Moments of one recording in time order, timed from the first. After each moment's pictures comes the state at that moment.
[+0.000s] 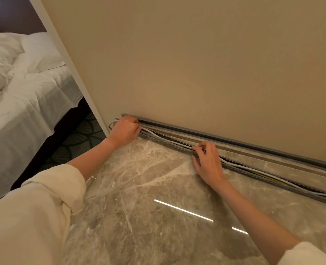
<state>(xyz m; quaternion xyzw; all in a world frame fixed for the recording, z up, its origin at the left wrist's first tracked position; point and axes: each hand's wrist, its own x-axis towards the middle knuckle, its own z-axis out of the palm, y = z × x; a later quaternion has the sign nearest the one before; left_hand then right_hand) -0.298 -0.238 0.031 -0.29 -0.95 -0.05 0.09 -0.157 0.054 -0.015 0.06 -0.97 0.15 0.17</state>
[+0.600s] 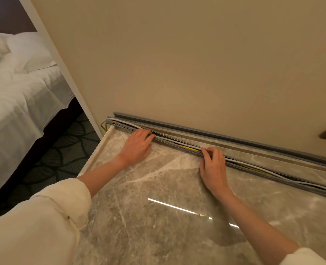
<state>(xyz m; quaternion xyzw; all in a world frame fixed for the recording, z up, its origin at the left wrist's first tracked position) -0.231 -0.185 0.004 -0.36 -0.92 -0.02 0.12 -0.109 0.073 -0.016 -0.05 -0.98 0.13 0.17</state>
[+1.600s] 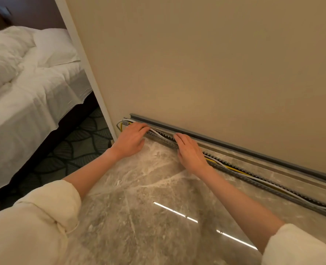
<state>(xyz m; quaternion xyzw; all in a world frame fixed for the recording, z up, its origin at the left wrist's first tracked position) -0.264 -0.248 0.025 -0.30 -0.95 -0.06 0.09 -0.207 -0.012 0.010 0.16 -0.98 0.10 0.06</state>
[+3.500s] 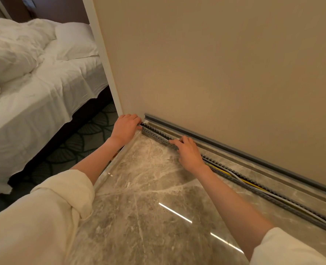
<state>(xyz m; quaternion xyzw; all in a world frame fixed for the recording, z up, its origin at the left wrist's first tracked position) -0.313 -0.306 0.014 -0.16 -0.98 -0.04 0.11 -0.243 -0.057 -0.004 0.16 -0.97 0.17 0.01</state>
